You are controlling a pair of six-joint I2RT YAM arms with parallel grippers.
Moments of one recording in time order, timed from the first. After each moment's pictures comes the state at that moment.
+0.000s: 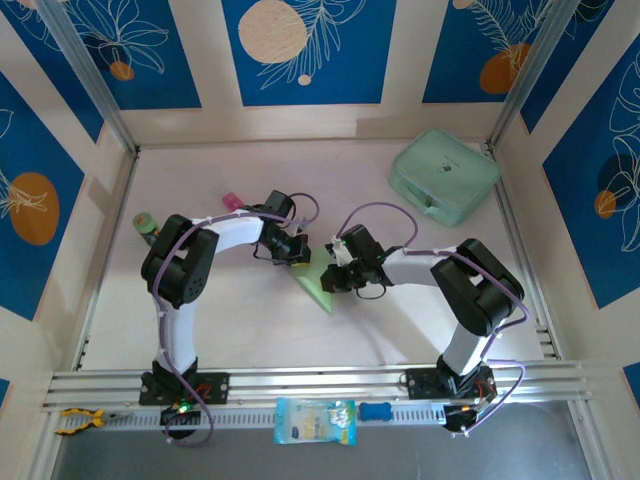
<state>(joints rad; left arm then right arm) -0.52 2.01 1.26 -0.51 0.55 -0.46 0.65 1.72 0.78 -0.07 -0.48 0.48</state>
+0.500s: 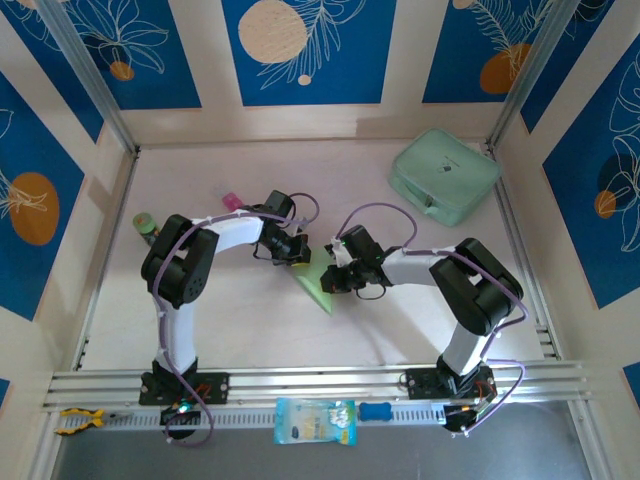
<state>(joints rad) -0.52 2.01 1.26 -0.51 0.55 -0.46 0.66 1.72 0.78 -0.07 -0.48 0.48</state>
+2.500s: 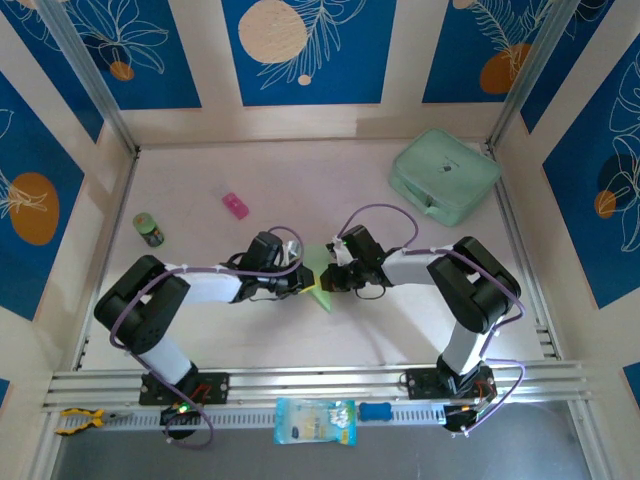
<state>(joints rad) -0.66 1.63 0.63 0.24 0.54 -1.00 0.64 1.74 0.77 -0.01 -0.49 0.53</state>
